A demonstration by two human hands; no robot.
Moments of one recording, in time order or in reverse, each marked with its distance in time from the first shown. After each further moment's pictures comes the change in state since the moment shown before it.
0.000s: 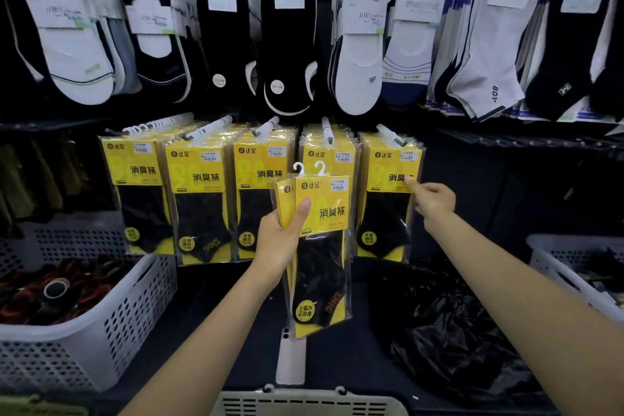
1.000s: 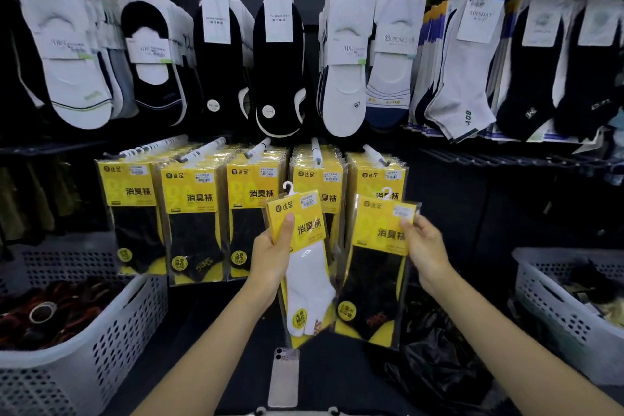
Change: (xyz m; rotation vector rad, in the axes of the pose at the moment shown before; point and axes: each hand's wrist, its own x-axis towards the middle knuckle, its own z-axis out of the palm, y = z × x) left_hand -0.004 0.003 0.004 -0.058 0.025 -0.059; right_hand -0.077 0.010 -0.033 0.173 -0.273 -0.158
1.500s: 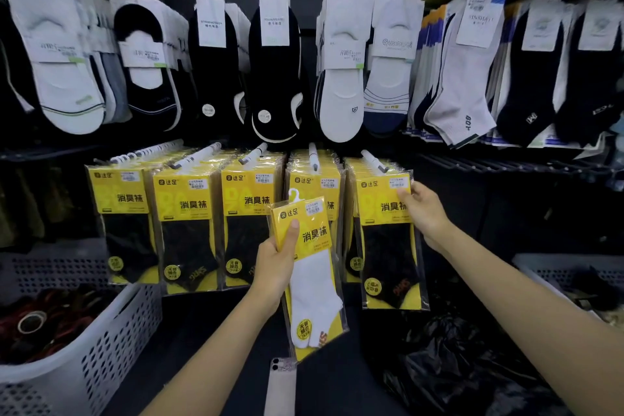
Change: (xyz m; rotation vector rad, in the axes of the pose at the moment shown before) left_hand 0.010 -0.010 0.010 0.011 -0.028 0.003; right_hand 0.070 -0.033 0.001 -0.193 -0.088 -0.118
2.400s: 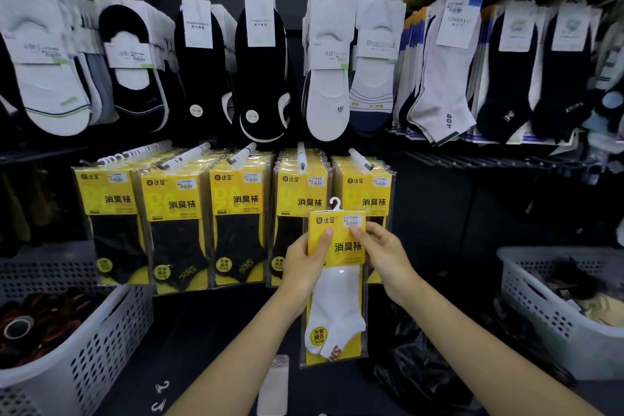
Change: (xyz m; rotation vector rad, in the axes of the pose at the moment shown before) left_hand -0.012 -0.008 0.050 0.075 -0.148 0.020; right_hand -0.089 0.020 0.034 0.245 -0.144 0.114
